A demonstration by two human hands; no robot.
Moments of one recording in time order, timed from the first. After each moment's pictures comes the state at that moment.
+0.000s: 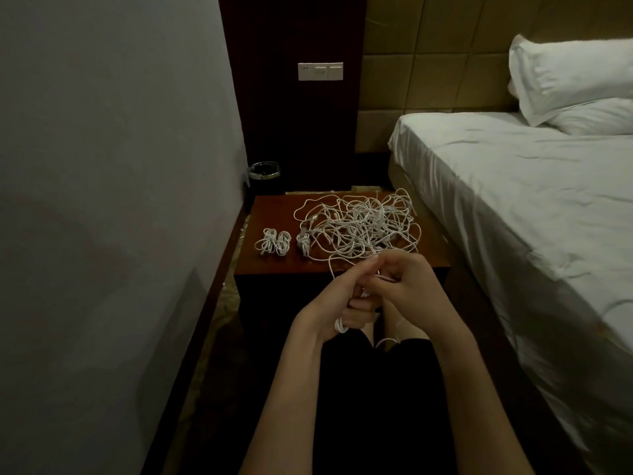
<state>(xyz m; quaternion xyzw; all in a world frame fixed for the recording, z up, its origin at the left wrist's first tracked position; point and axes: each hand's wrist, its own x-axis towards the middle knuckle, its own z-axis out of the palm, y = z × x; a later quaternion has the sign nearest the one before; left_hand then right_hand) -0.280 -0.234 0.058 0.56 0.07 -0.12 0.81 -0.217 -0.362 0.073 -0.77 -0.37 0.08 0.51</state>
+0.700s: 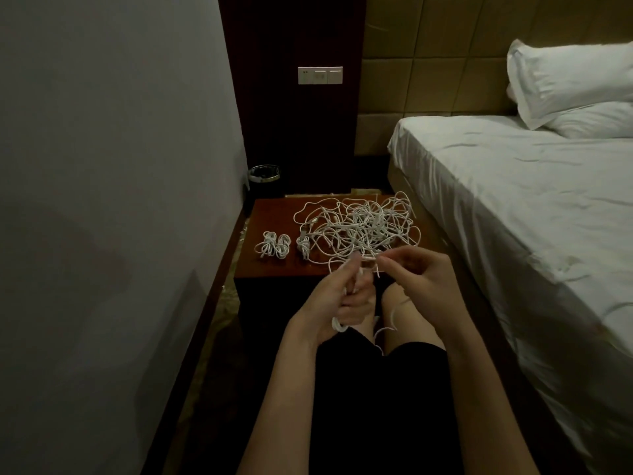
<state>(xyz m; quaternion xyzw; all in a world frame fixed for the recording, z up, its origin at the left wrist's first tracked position) -0.280 -0.228 0.057 0.48 0.00 -0.07 0.88 -0.217 -0.366 0.082 -0.71 -0.31 0.04 0.64</state>
